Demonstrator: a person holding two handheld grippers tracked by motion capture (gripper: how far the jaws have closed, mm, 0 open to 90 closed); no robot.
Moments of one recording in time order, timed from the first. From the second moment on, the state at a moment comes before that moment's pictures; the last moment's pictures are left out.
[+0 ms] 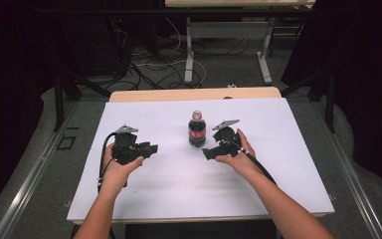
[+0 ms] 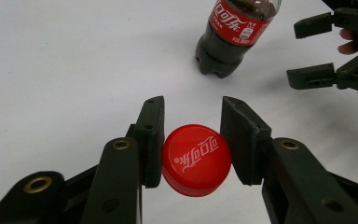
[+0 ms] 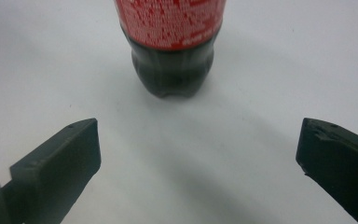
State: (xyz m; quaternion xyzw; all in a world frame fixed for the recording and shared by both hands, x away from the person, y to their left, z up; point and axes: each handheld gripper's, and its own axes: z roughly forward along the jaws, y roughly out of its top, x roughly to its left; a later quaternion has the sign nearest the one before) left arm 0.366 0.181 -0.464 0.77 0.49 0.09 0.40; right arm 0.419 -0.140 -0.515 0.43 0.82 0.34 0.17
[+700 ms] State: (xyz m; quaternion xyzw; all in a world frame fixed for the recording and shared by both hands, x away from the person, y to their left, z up) left arm 0.363 0.148 -0.483 0.80 0.46 0.08 0.38; right arm 0.363 -0.209 -0.518 0.45 0.80 0.35 0.18
